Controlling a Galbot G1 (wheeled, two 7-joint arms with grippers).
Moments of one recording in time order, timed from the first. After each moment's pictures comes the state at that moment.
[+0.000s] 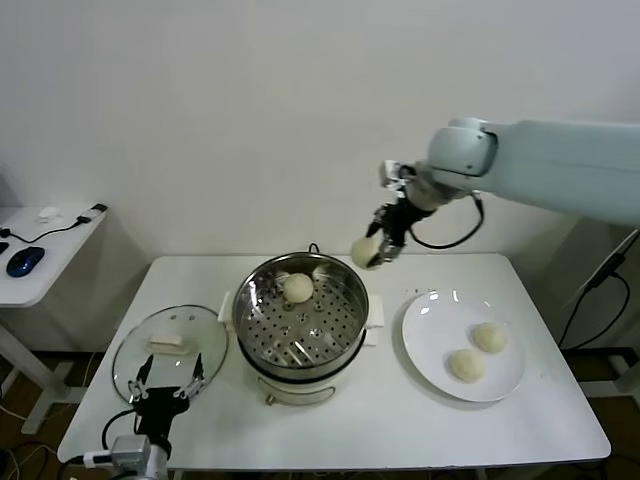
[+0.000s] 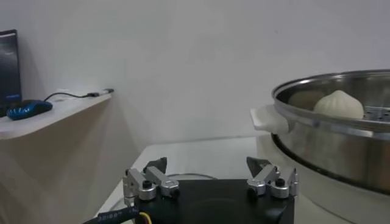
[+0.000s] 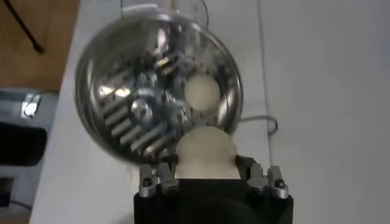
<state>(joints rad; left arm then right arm) 1.69 -1.43 -0.62 -2.11 -0.07 0.16 -0.12 1.01 1.08 -1.68 1.49 1.11 -0.46 -0.74</state>
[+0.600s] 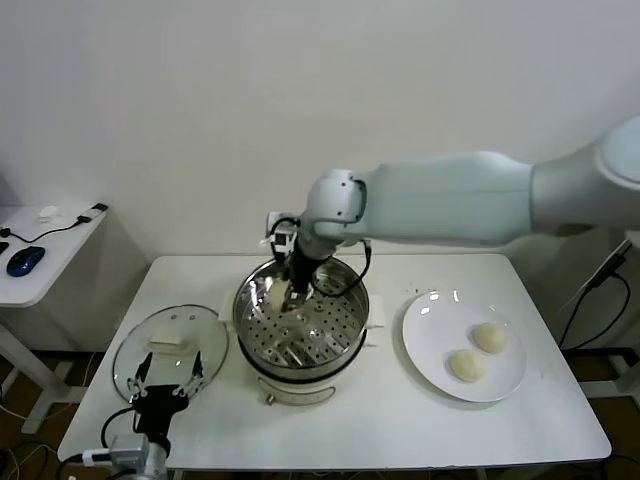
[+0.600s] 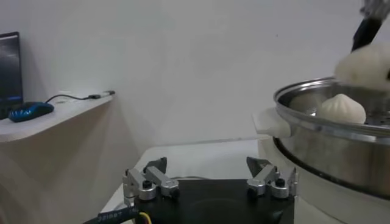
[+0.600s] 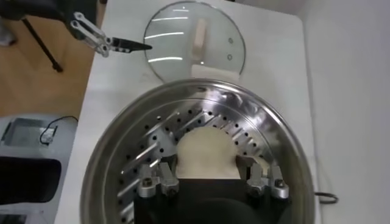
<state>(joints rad) 1.68 -1.43 -0.62 -2.10 -0.07 0.16 -0.12 0.78 1.36 -1.60 1.41 1.19 -0.60 -0.50</state>
